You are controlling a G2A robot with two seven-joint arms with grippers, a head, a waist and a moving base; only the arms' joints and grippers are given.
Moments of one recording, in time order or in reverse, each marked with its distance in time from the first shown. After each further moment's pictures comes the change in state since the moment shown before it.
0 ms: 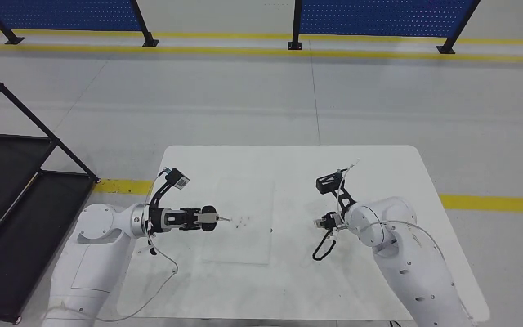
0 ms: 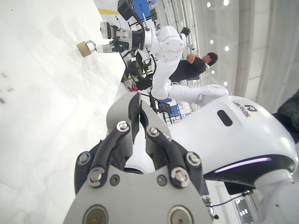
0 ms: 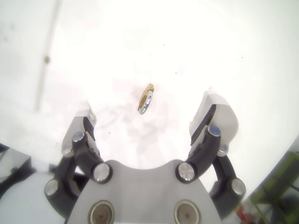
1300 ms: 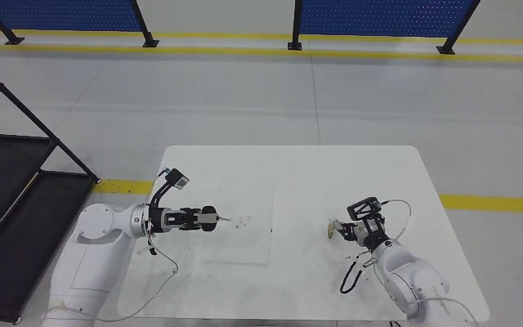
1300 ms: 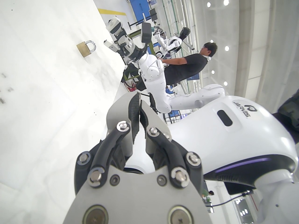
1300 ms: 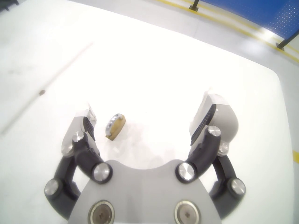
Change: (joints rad) left arm 0.000 0.000 0.000 0.000 0.000 0.000 0.000; right arm -0.504 0.063 0.278 -0.132 -0.157 -0.294 -0.980
